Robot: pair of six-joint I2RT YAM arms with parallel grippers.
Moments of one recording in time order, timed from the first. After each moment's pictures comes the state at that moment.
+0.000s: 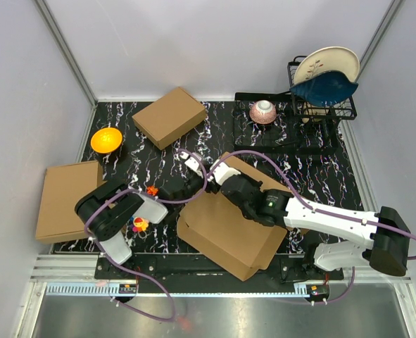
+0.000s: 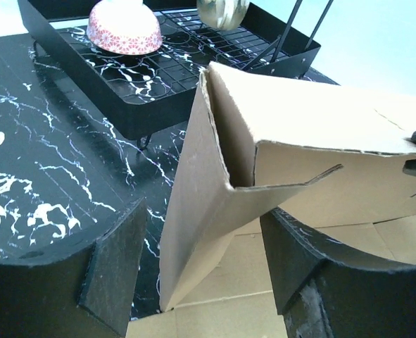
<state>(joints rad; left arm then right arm) -0.77 1.68 0.45 1.26 0.02 -0.26 1.13 1.27 0.92 -0.38 0.78 -0.24</state>
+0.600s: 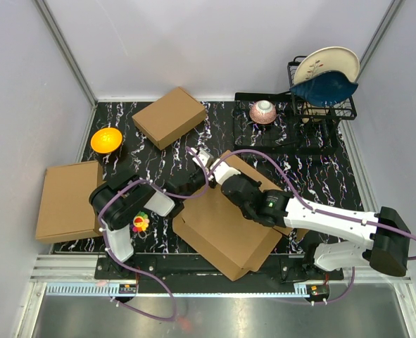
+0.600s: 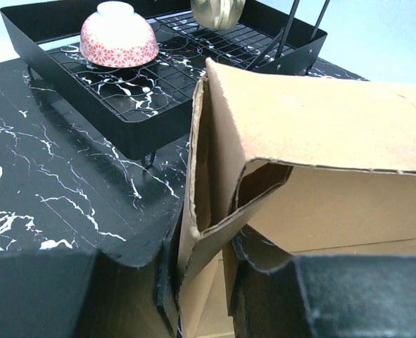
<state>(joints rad) -0.74 1.83 0.57 1.30 0.12 -0.15 1.12 1.26 0.91 -0.34 0.77 -0.21</state>
